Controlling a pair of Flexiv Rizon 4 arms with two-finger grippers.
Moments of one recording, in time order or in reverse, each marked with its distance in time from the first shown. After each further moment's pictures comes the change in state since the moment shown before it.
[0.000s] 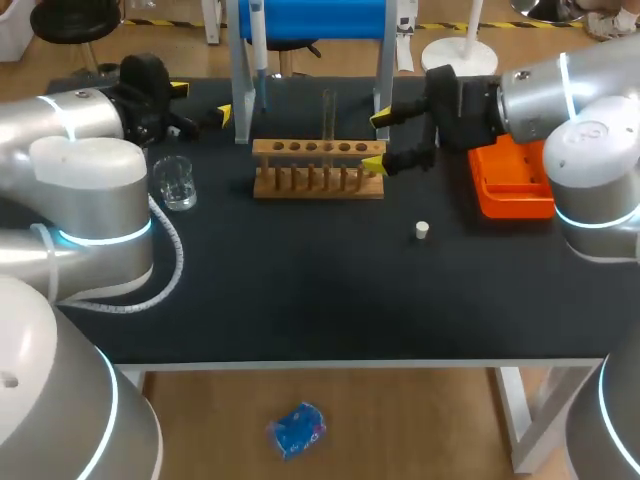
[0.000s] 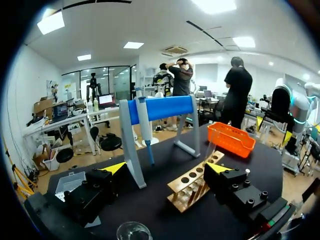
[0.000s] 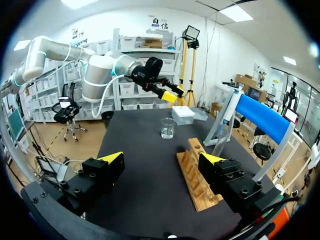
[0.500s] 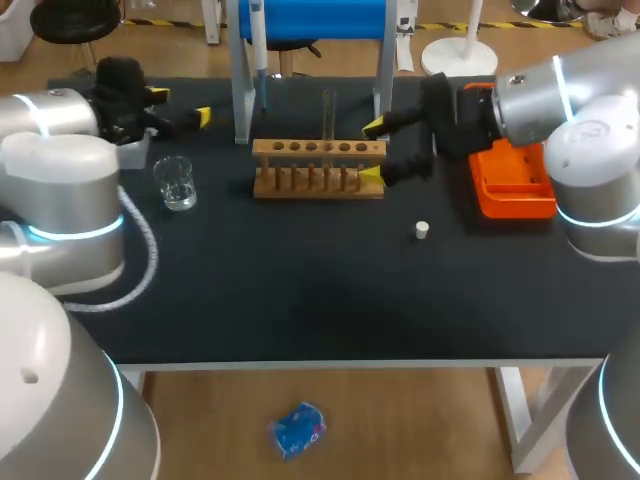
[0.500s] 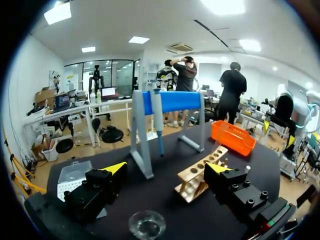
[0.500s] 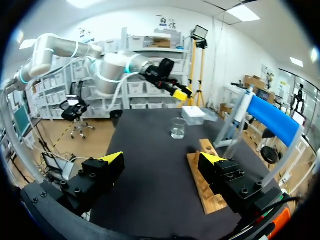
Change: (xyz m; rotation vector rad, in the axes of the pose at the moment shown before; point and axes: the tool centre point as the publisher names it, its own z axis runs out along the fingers) left arm -0.039 0.020 -0.020 -0.042 0.001 -0.064; right arm 0.024 -0.002 0.007 -0.012 0.099 -0.032
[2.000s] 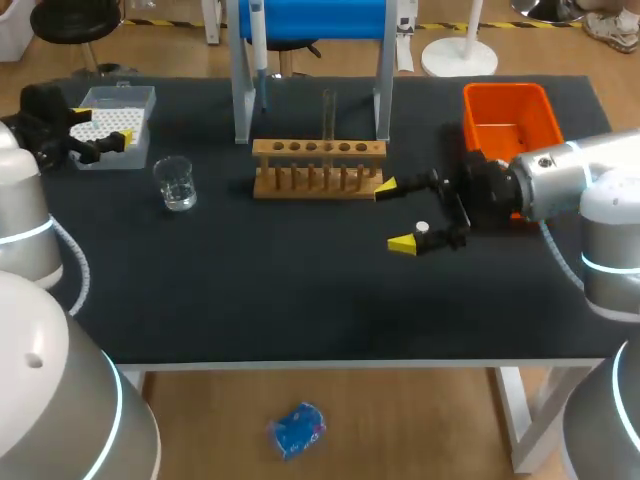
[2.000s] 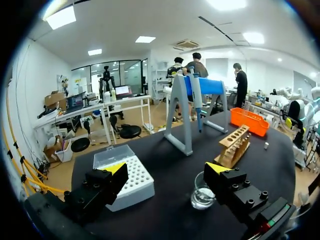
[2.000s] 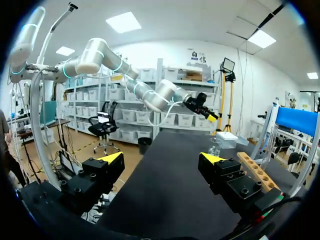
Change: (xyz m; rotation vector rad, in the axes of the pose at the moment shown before) left arm -0.108 0.064 -0.047 -0.005 -0.083 0.060; right arm 0.080 -0.057 -0.004 -0.341 0.237 -0.096
